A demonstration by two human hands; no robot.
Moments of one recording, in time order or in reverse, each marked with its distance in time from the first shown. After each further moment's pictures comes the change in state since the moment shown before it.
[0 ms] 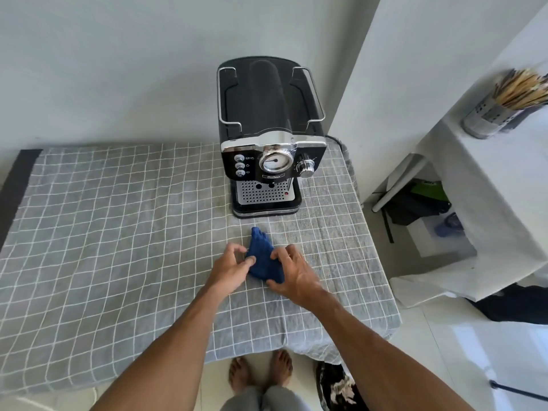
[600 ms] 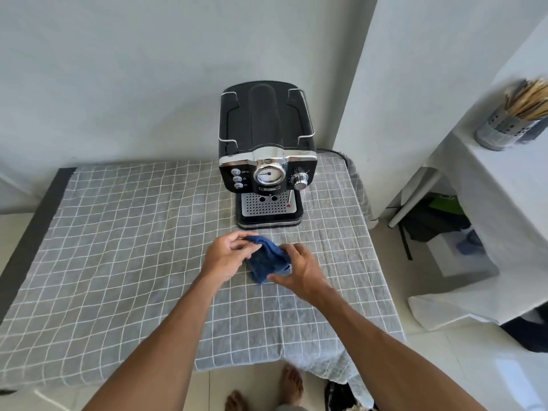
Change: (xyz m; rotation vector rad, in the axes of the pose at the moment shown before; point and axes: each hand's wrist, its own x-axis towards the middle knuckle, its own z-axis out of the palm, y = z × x) left_hand -0.019 0.055 -0.025 -0.237 0.073 0.224; right_hand 0.016 0.016 -0.026 0.152 0.041 0.047
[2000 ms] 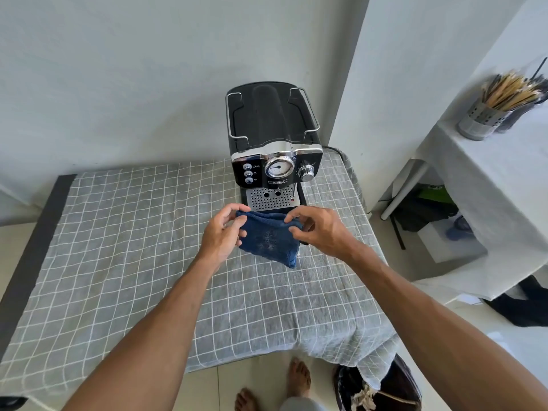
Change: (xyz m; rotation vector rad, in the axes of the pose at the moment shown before) left_hand -0.004 0.027 -0.044 -0.108 0.045 0.191; right_hand -0.006 -0.054 -0.090 0.035 0.166 -0.405
